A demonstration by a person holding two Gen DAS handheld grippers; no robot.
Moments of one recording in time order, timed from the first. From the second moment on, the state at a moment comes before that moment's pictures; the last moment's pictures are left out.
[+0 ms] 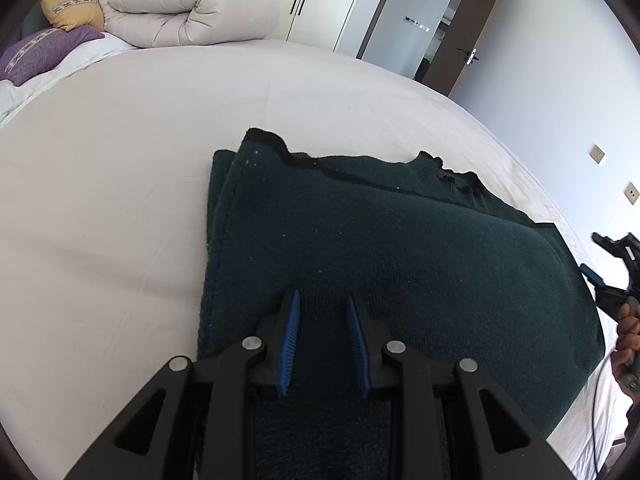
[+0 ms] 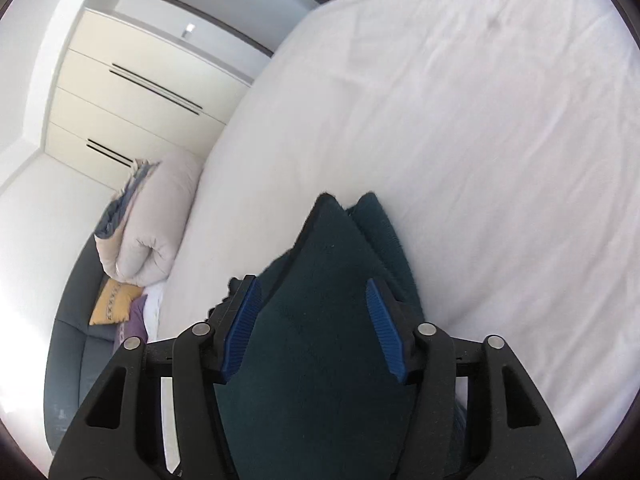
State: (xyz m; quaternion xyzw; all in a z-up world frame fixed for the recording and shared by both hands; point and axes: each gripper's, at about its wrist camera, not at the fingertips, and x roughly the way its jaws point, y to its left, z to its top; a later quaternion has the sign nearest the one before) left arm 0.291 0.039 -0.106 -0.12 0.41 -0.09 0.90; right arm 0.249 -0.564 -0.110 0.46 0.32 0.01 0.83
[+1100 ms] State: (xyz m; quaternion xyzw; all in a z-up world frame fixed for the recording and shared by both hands) left arm 0.241 0.095 -0.059 -0.25 0.37 -0.09 0.89; right arm 0.127 -0.436 -0.100 0.40 0.38 0.16 0.82
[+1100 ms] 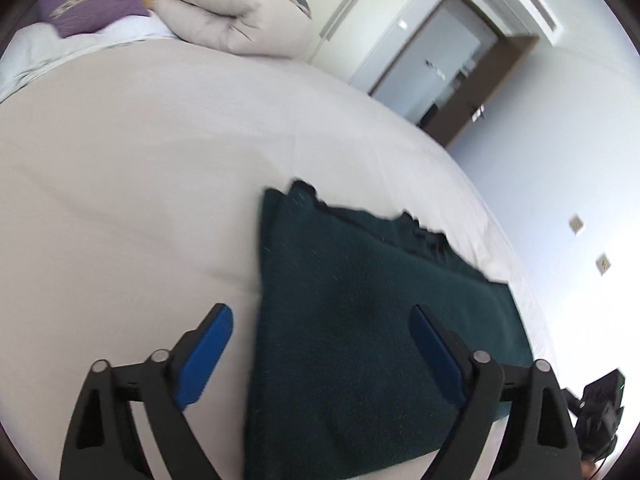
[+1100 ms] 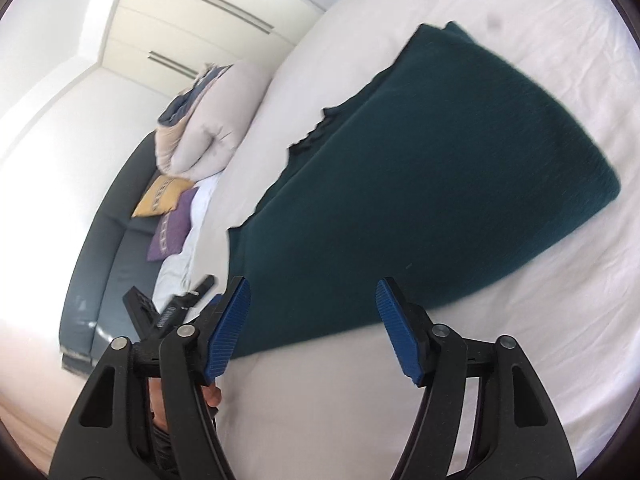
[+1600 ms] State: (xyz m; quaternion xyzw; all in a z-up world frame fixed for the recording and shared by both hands) left arm 0.278 0.092 -0.118 -0.36 0.50 -0.18 0.77; right arm 0.116 -0.424 -0.100 0.42 0.39 0.20 0.80
